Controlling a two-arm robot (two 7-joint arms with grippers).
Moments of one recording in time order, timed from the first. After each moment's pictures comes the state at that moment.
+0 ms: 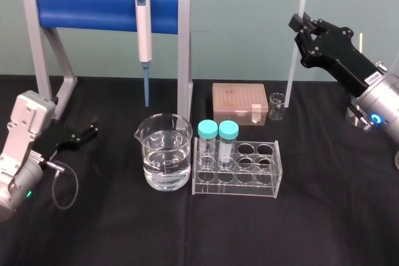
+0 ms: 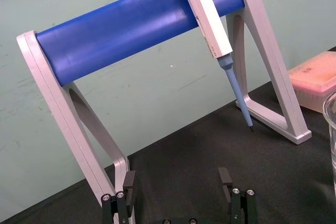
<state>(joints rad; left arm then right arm) -0.20 0.60 0.45 -1.41 -0.25 -0.12 0.03 0.31 0.45 -0.23 -1.55 0.57 -0.10 0.45</state>
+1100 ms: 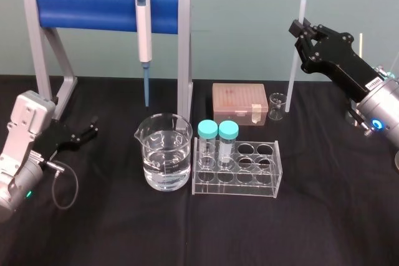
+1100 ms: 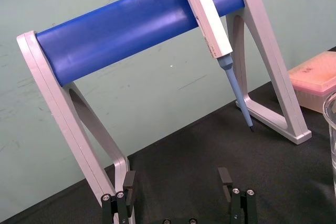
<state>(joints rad) -0.20 0.60 0.45 -1.41 -0.25 -0.12 0.03 0.28 0.45 -0.22 -1.57 0.57 -0.10 0.46</state>
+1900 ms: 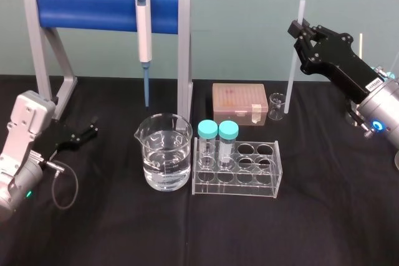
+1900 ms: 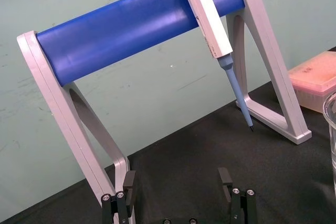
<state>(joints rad) -0.20 0.60 0.45 -1.41 -0.25 -0.12 0.03 0.27 0.46 -0.22 -1.58 0.57 -0.09 0.46</state>
